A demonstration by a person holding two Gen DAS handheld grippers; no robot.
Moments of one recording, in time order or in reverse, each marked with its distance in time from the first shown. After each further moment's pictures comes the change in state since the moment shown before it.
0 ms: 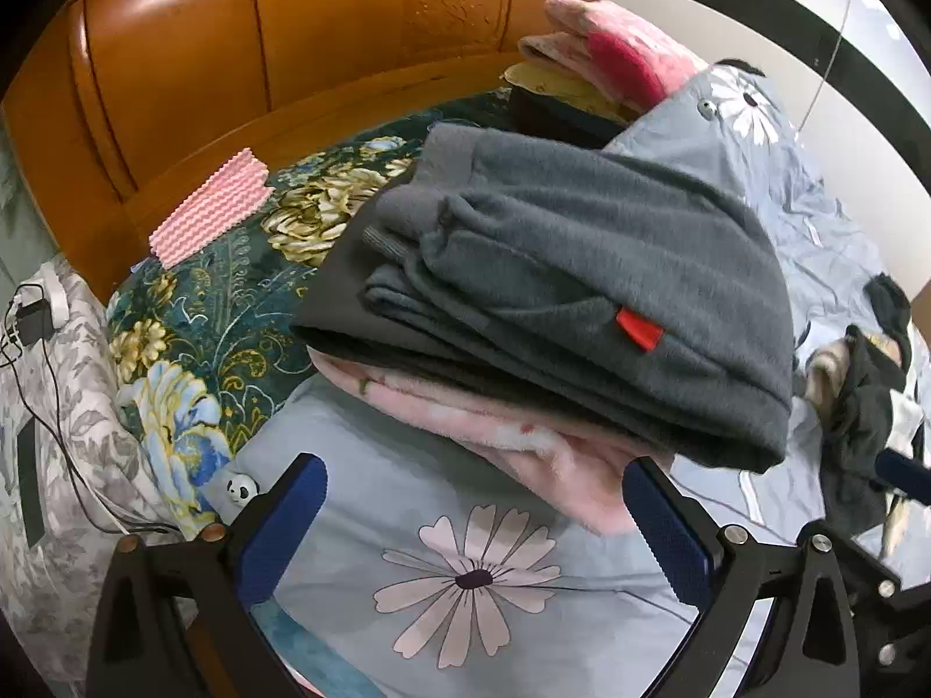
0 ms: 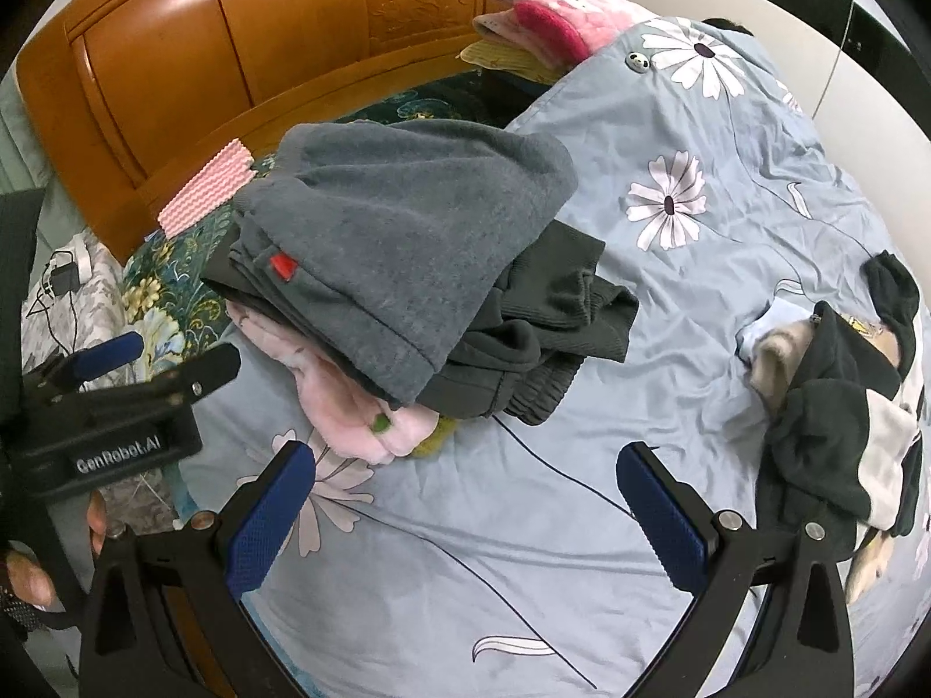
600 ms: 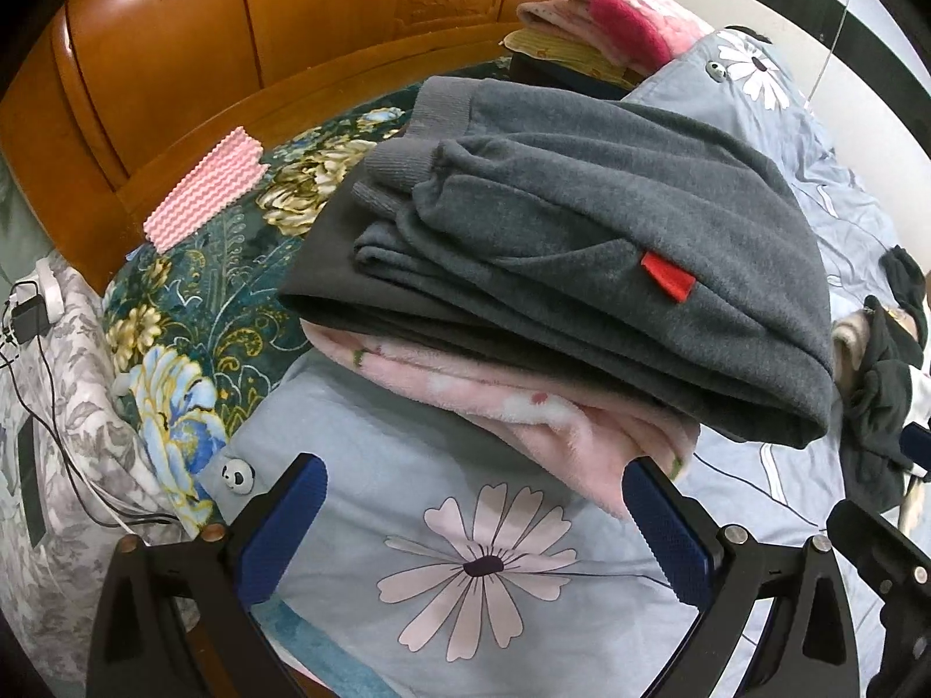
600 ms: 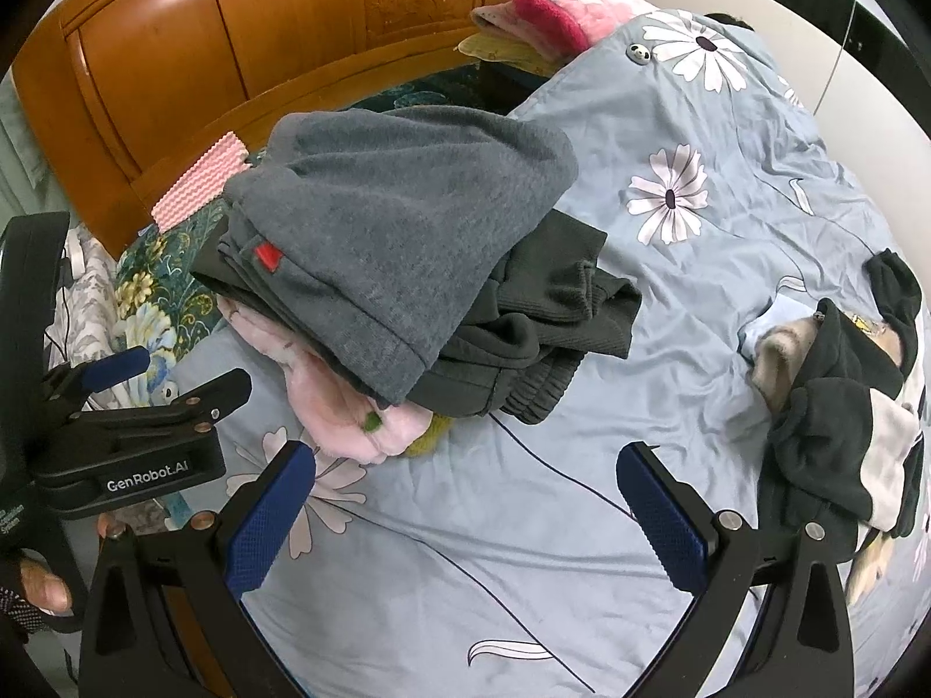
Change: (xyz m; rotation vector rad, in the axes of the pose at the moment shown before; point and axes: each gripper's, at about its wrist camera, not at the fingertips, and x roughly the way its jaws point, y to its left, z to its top) left arm 0.020 -0.003 -0.004 0.020 0.063 0.022; right arm 0.010 -0.002 0.000 -0.002 0.017 -0.005
